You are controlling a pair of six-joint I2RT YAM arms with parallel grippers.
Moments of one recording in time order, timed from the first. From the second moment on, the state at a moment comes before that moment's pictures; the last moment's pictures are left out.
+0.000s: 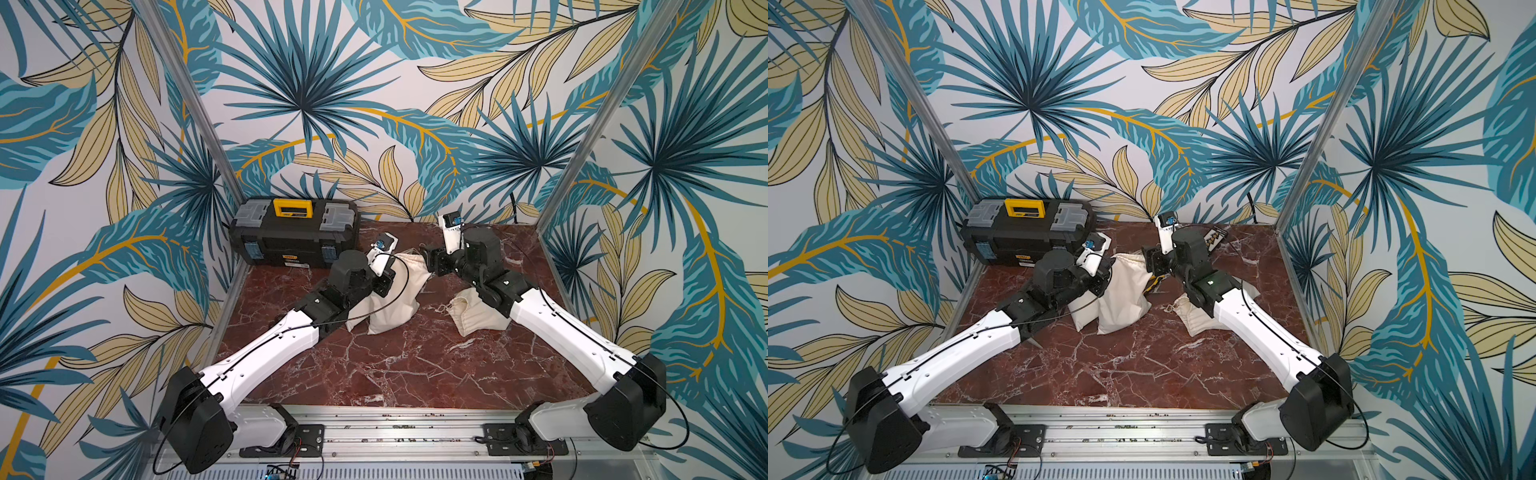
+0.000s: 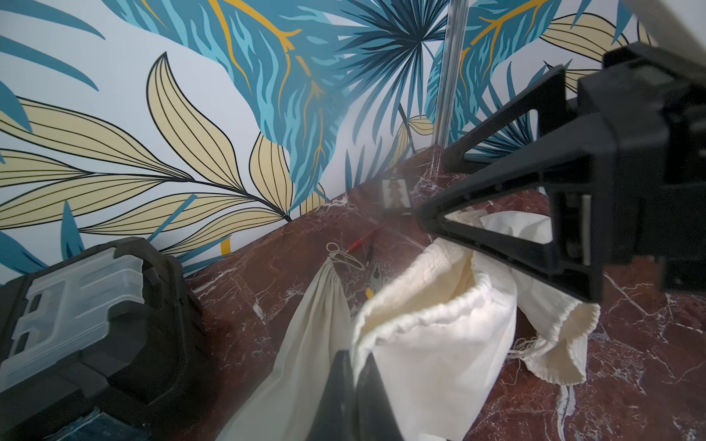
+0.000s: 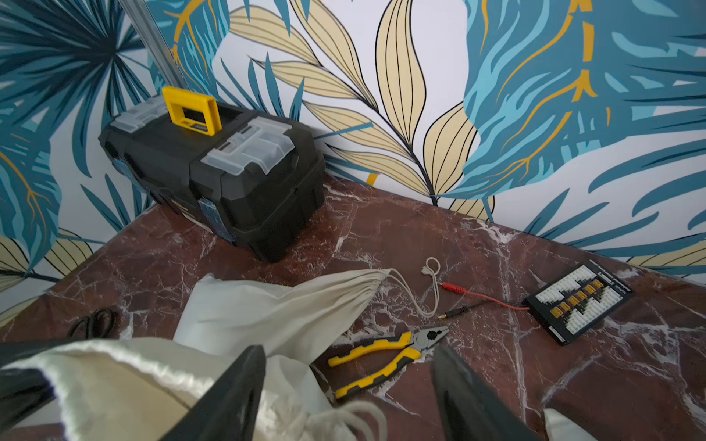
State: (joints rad) left arm -0.67 1.30 1.07 -0.03 -0.05 0.05; right arm 0.68 1.42 1.27 -0.23 0.09 0.09
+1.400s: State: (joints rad) left arm -0.60 1.28 1.02 -0.06 -0.12 0.02; right arm 0.72 1.34 1.37 -0.46 0.28 -0.07
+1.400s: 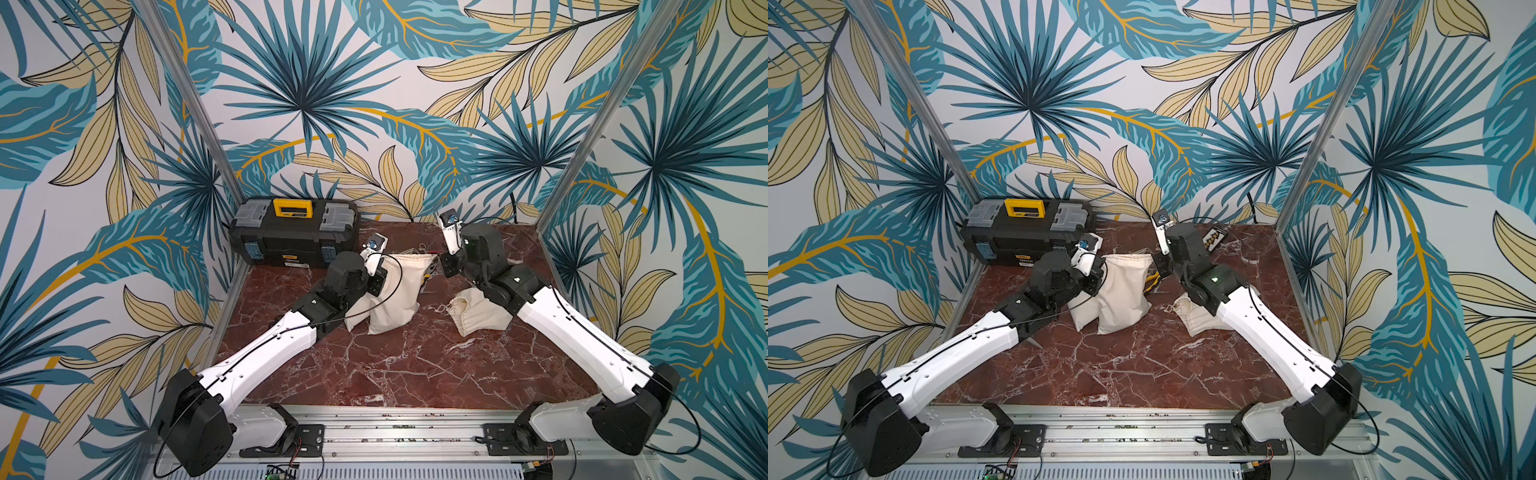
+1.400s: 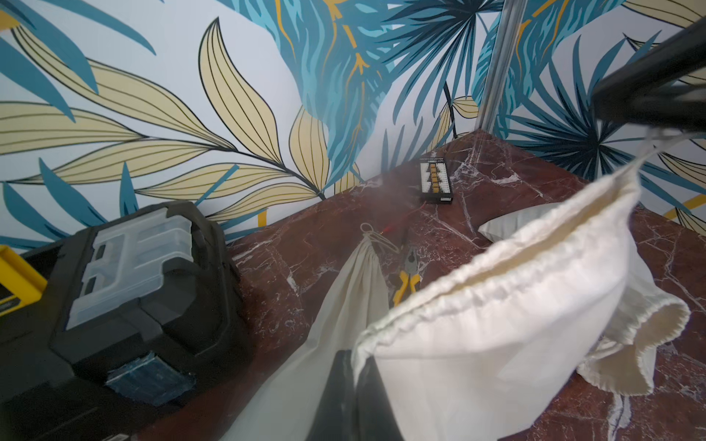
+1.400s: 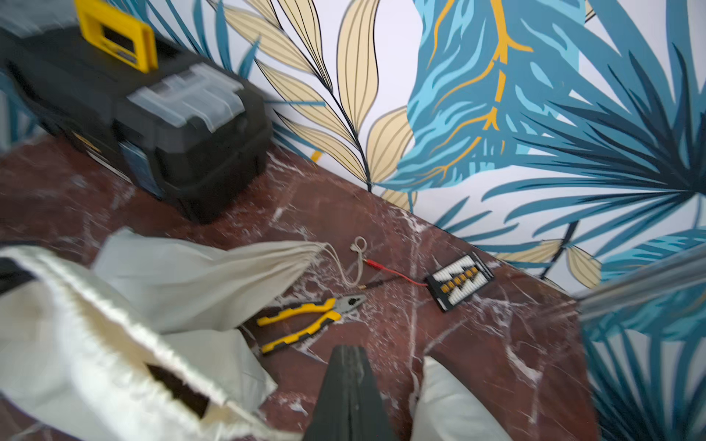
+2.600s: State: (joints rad) left arm -0.69 1.46 1.22 0.17 0.32 0.04; right arm 0.64 1.29 1.39 -0.25 -0.13 0.10
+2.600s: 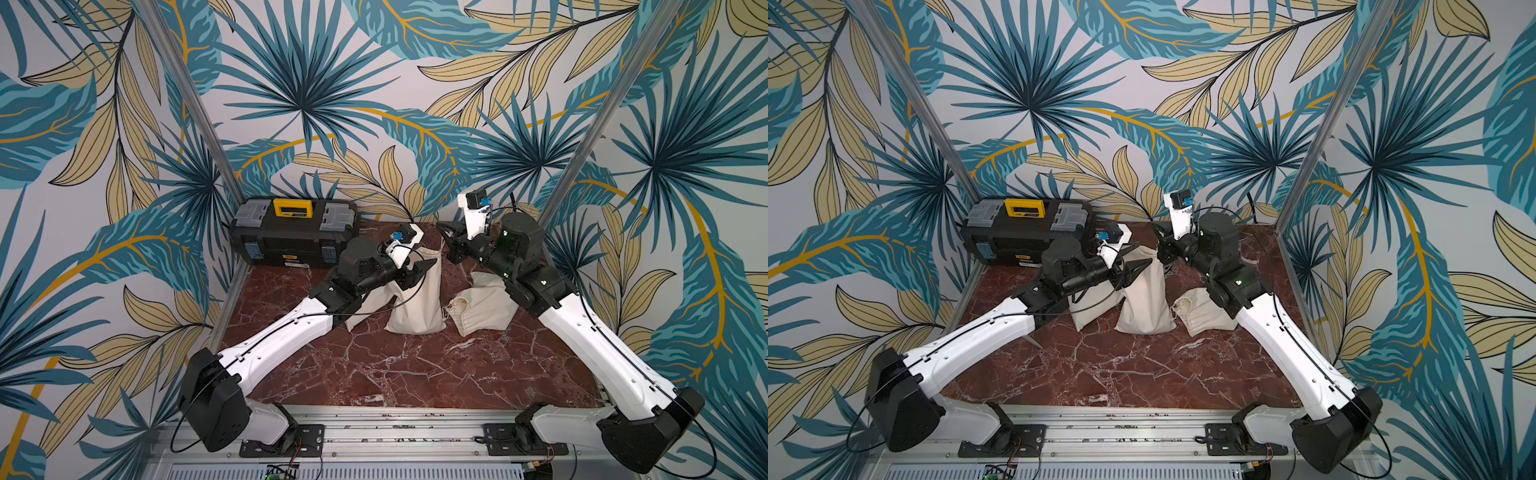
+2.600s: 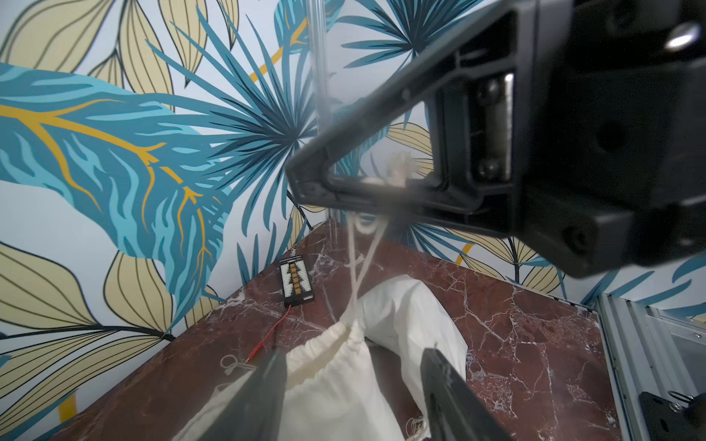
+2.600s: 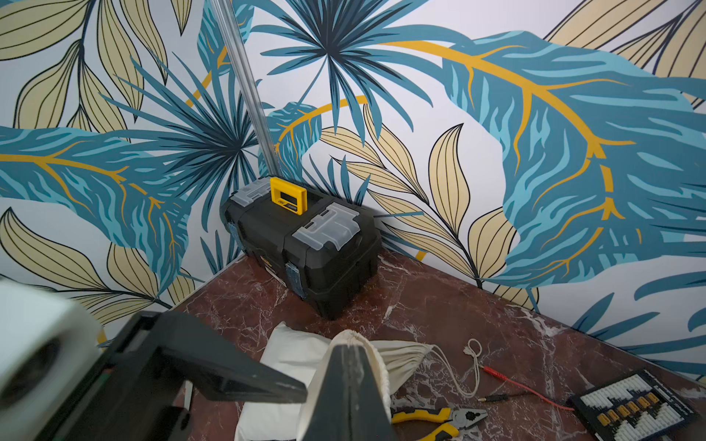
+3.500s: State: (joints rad) left arm -0.84 1.69 1.27 0.31 -0.05 -0.02; right arm 0.65 1.04 1.31 -0.48 0.23 0.07
